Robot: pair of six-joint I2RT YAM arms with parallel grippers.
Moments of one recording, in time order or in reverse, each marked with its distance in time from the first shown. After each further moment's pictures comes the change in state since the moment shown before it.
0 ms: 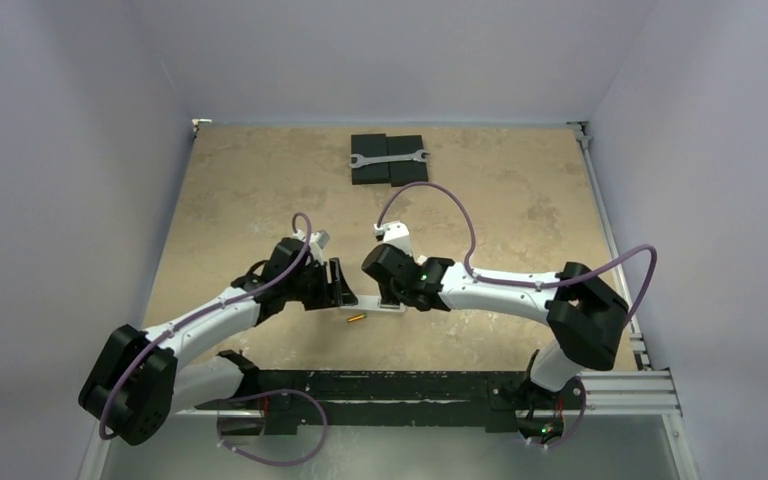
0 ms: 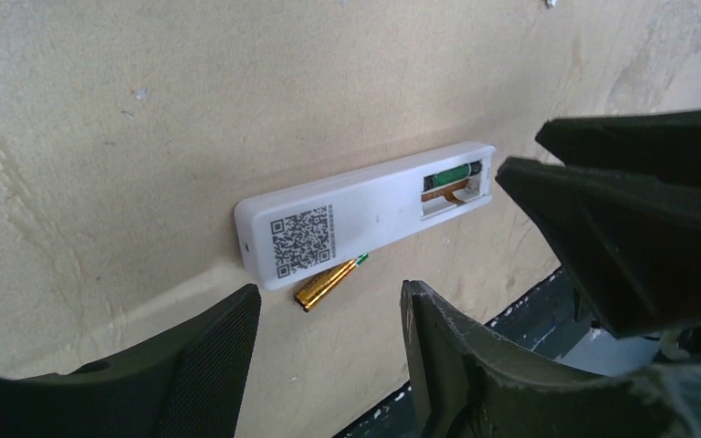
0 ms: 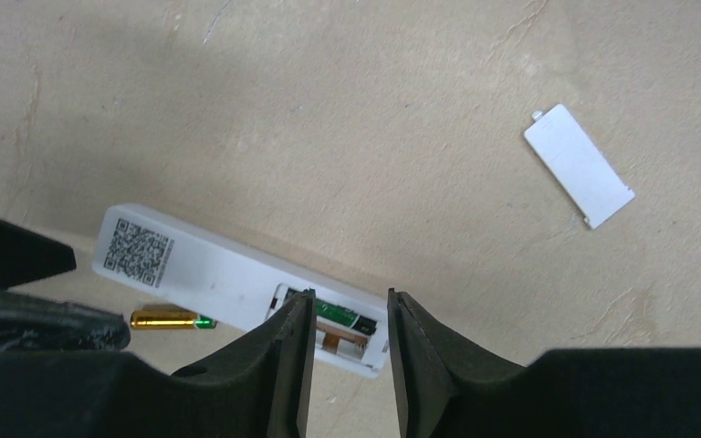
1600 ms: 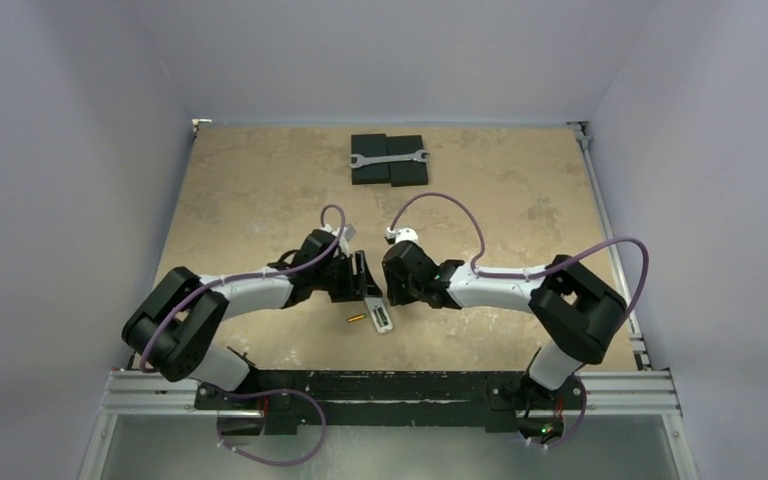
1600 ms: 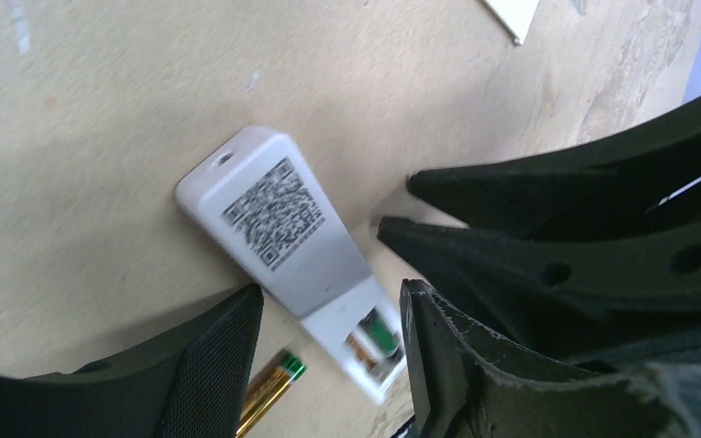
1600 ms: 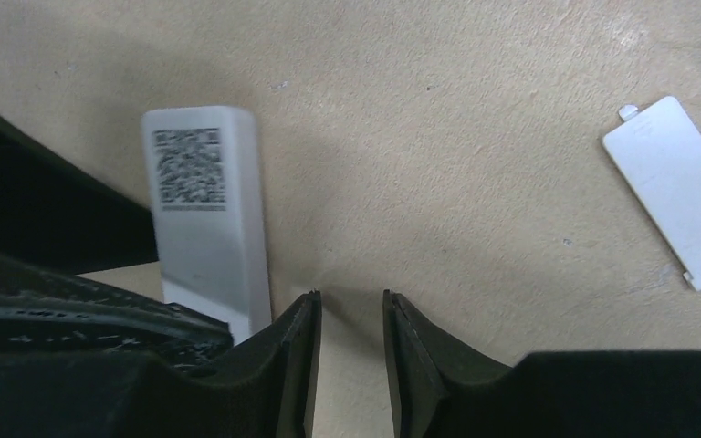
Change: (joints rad) left arm -0.080 0.317 0.079 0.254 0.029 -0.088; right arm -0.143 0.042 -0.180 0.299 -0.269 -0.092
